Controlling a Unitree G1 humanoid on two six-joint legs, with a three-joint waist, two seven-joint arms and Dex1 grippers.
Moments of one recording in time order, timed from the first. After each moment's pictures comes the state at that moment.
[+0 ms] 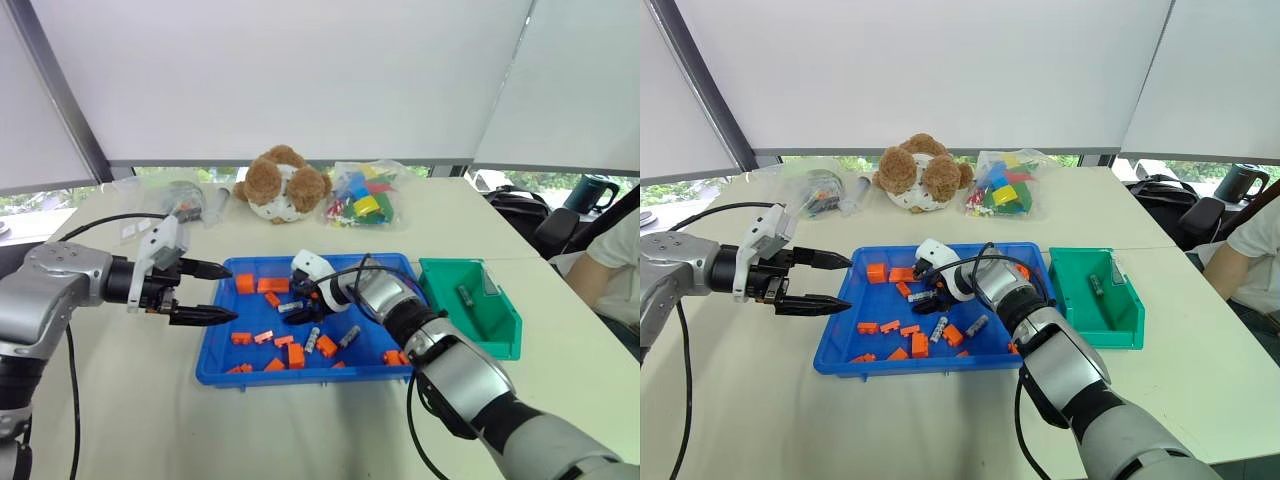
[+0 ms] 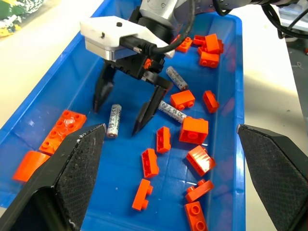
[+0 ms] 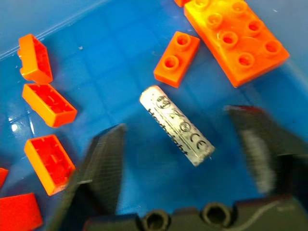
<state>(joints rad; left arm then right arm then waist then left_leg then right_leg) -0.60 1.02 0.06 -0.06 -0.55 0.65 -1.36 -1.18 -0.11 0.41 0.97 -0.07 0.34 0.95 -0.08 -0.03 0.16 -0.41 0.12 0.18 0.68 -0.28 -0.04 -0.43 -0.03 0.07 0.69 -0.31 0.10</state>
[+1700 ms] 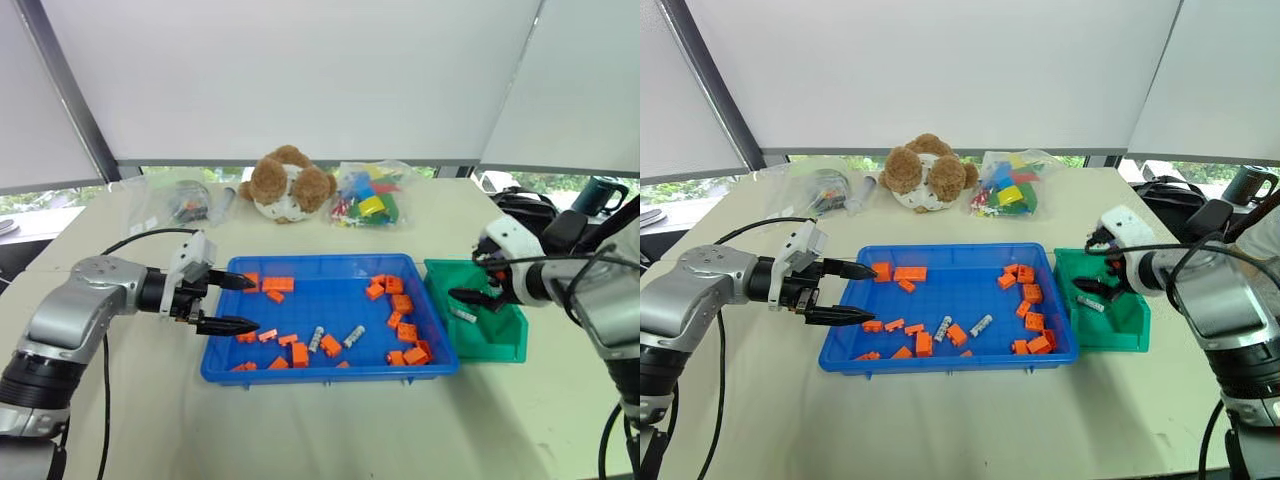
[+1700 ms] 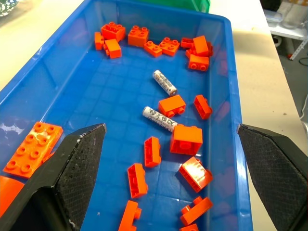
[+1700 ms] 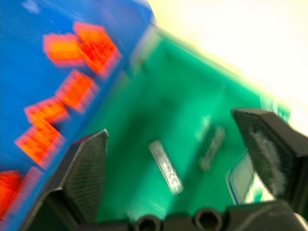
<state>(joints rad) -0.61 0.89 -0.02 -0.01 -0.50 0.56 -1.37 -0.71 -0.95 0.01 -0.16 0.17 1.02 0.90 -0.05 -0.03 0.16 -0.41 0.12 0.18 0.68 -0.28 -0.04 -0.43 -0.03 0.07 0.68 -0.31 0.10</state>
